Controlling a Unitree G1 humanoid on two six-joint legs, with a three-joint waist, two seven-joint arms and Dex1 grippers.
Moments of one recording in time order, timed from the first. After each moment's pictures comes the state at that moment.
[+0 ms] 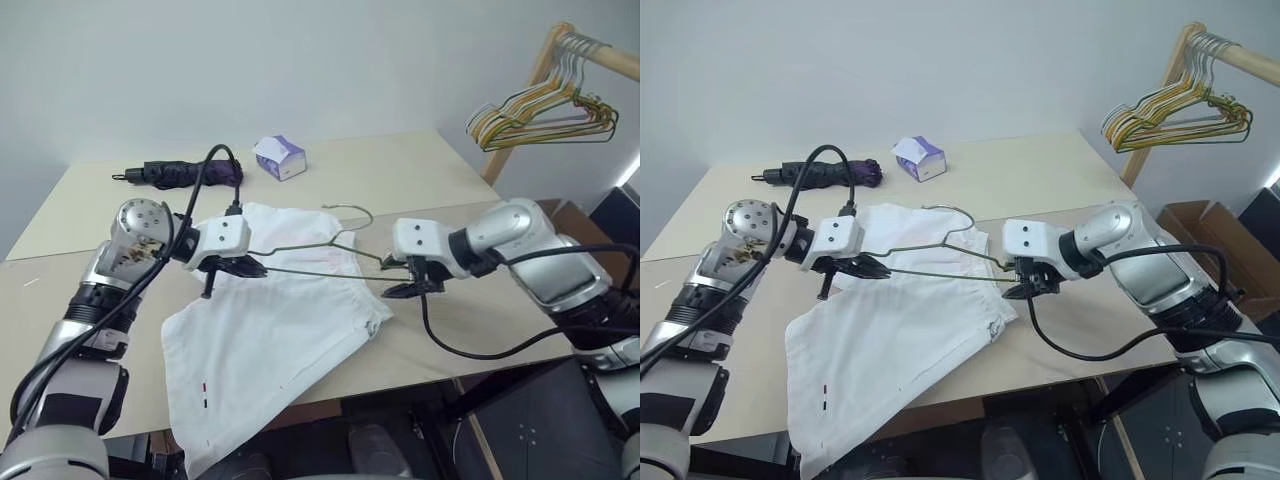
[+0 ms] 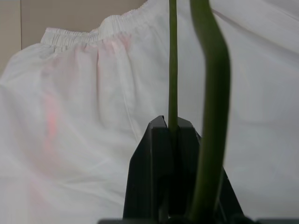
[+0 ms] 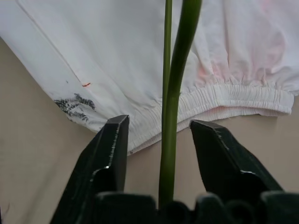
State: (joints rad) left arm -0.78 0.73 -0.25 0.43 -0.04 -0.04 -1.49; right arm -0.81 -0.87 0.50 -0.09 0.11 0.53 1.26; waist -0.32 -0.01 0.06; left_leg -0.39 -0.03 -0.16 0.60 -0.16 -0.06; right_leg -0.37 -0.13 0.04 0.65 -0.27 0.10
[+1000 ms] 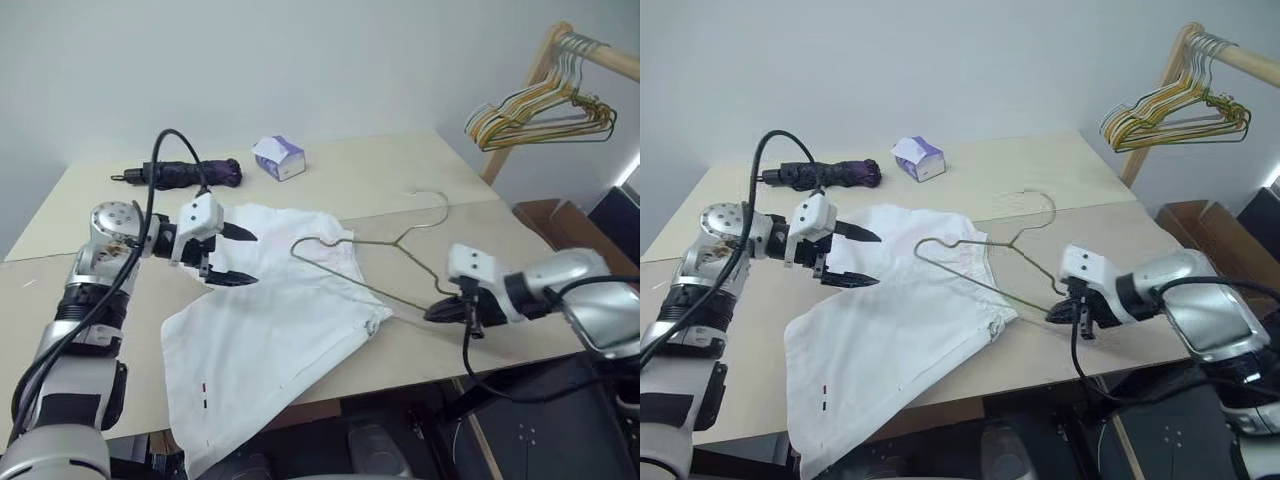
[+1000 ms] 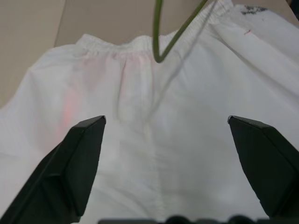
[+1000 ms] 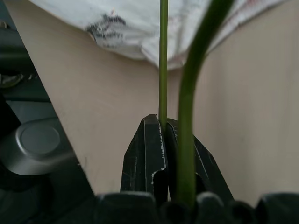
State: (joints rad) left arm -0.72 0.72 -0.06 0.52 -0.20 0.04 -1.45; right arm -0.37 -1.00 0.13 -0.20 0.30 0.85 1.26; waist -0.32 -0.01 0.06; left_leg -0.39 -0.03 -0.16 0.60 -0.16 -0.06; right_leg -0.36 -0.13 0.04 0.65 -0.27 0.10
